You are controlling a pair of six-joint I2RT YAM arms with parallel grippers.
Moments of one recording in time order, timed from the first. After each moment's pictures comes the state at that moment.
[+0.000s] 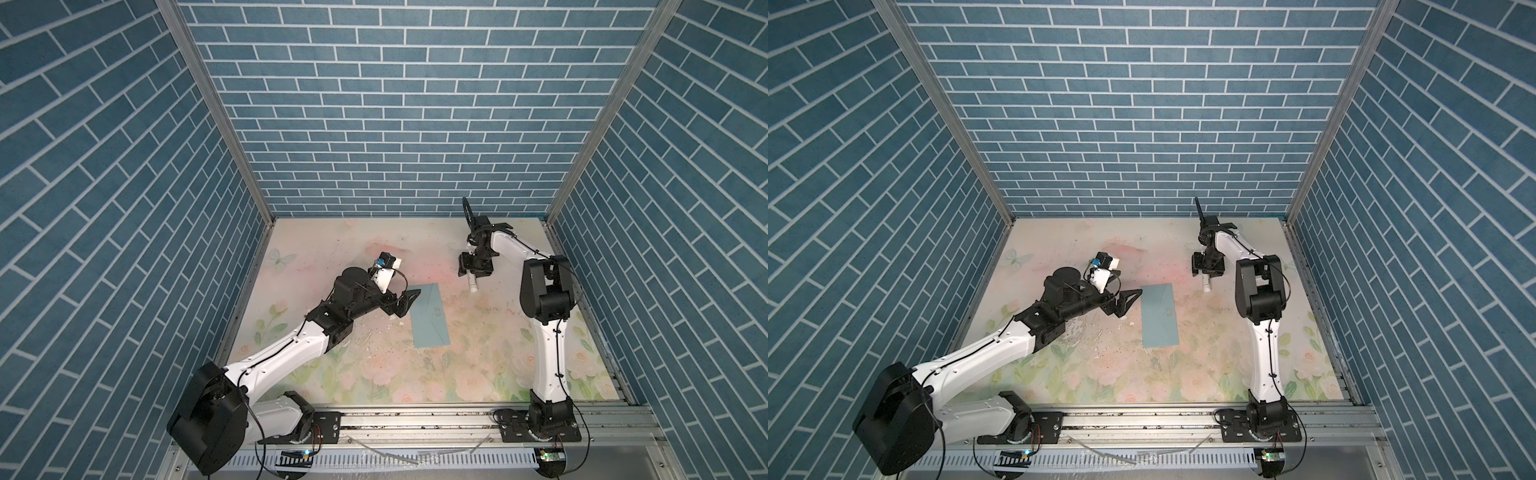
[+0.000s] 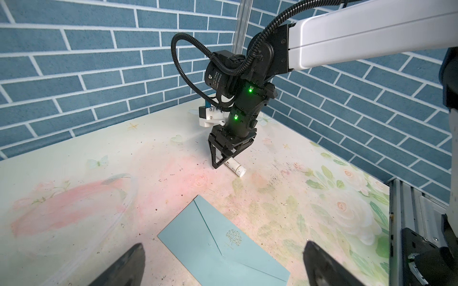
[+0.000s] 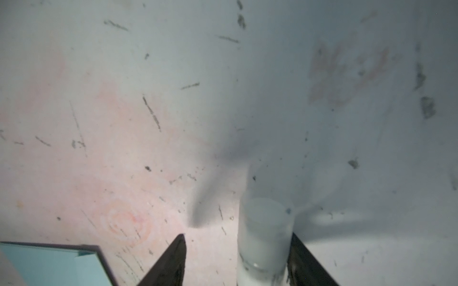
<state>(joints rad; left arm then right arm) -0.63 1.21 0.71 0.22 0.28 -0.12 0.27 2.29 1.87 -1.00 -0.14 0.21</state>
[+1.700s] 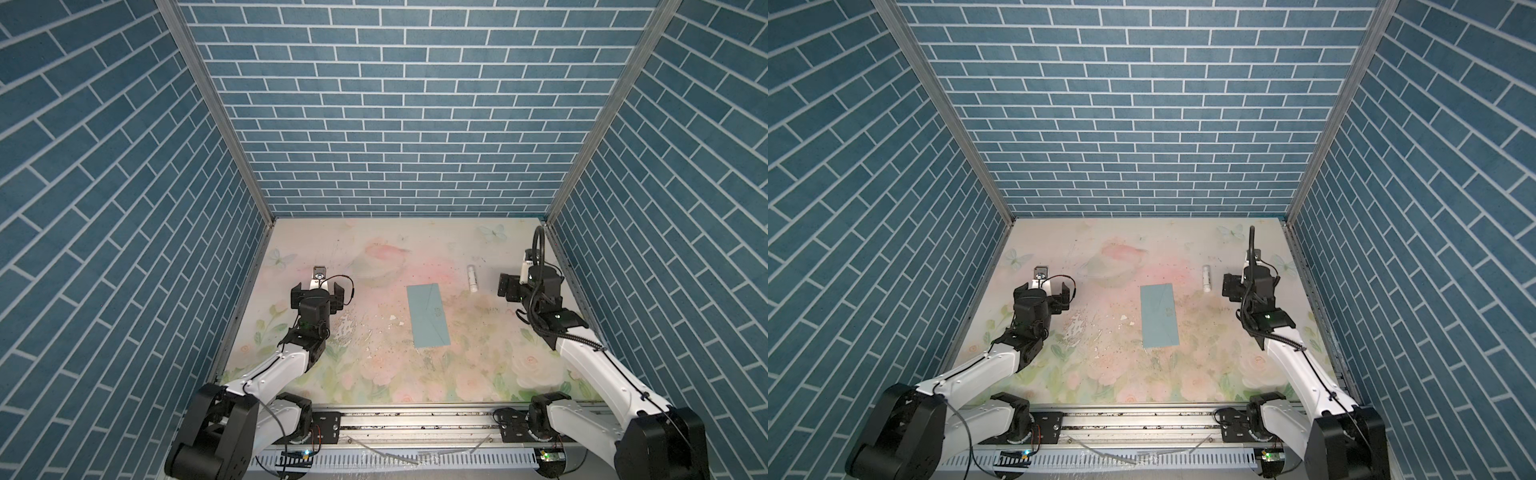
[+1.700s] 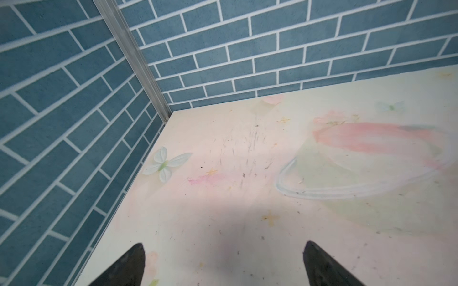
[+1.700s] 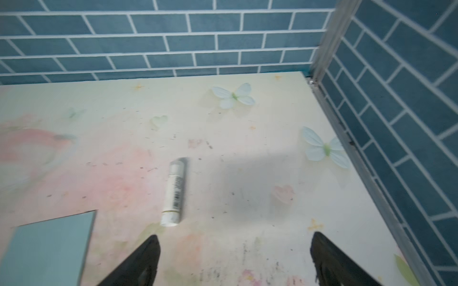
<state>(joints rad) -0.29 1.17 0.34 0.46 -0.50 0.07 0.22 1.01 0.57 -0.07 0.28 0.09</state>
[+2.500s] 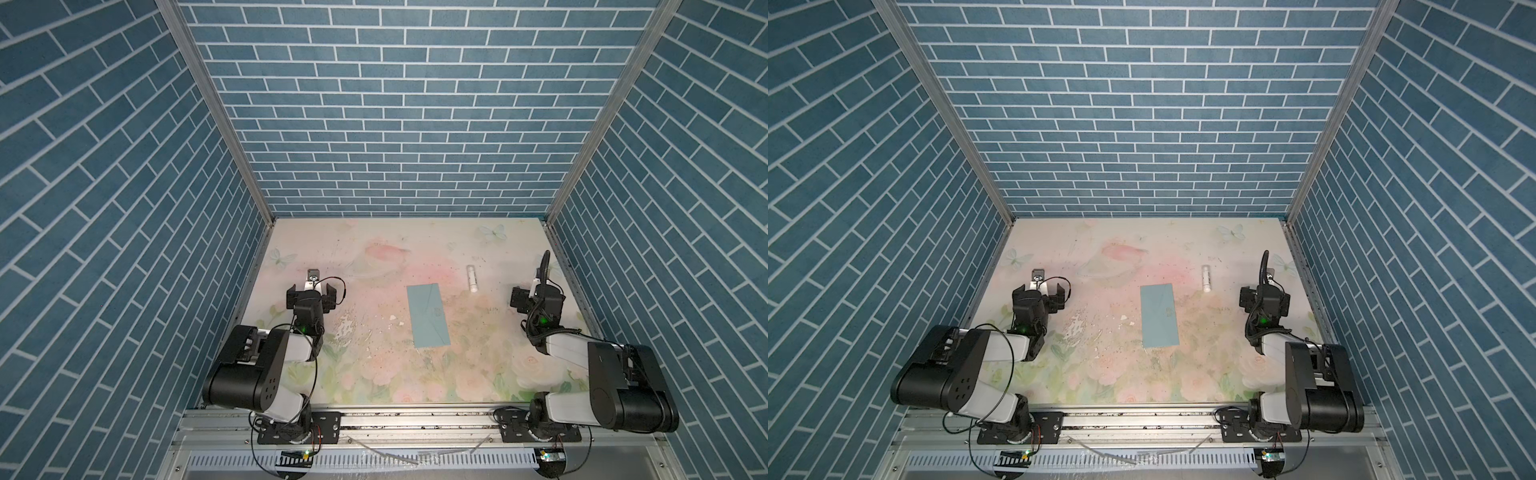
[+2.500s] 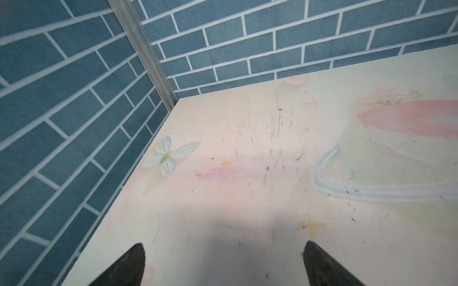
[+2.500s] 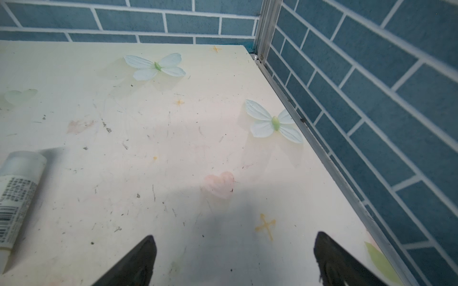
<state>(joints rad) -0.12 1.51 0.30 0.87 -0.35 0.11 -0.01 1.36 0.37 0.53 0.24 -0.02</state>
